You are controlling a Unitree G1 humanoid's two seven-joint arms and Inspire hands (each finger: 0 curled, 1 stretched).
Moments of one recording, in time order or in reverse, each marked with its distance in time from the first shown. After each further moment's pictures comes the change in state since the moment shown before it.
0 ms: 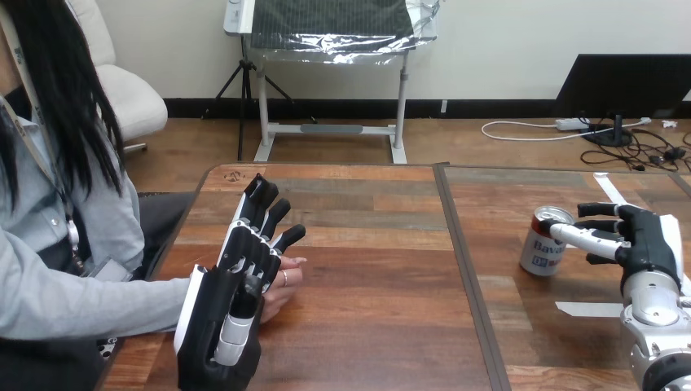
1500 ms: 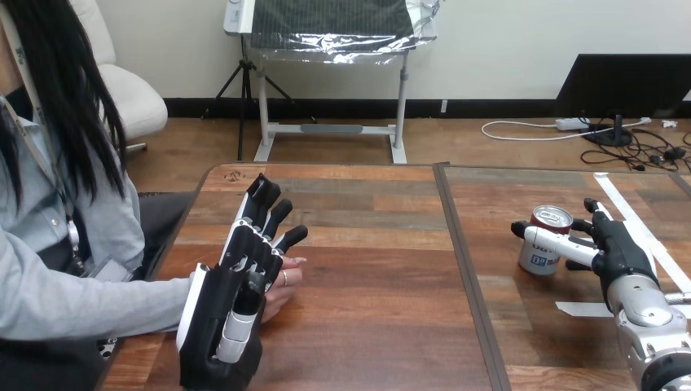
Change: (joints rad) left arm -0.023 0.000 0.009 0.036 0.000 0.000 -0.005; right arm 0.000 -0.001 0.047 0.000 -0.041 0.037 0.152
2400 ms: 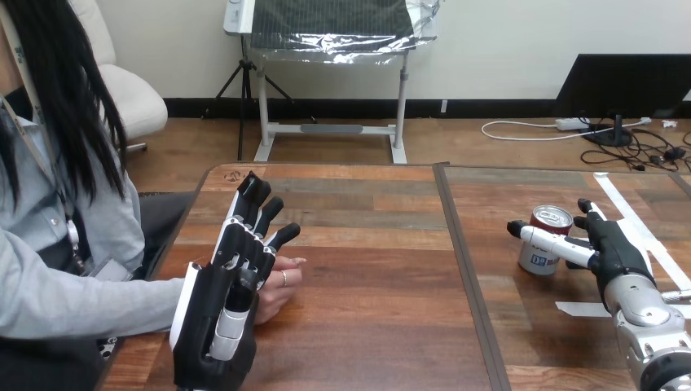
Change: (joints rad) left arm -0.009 -0.001 0.027 0.006 0.000 0.000 -0.004; right arm -0.001 0.000 0.020 0.000 -0.016 0.000 0.012
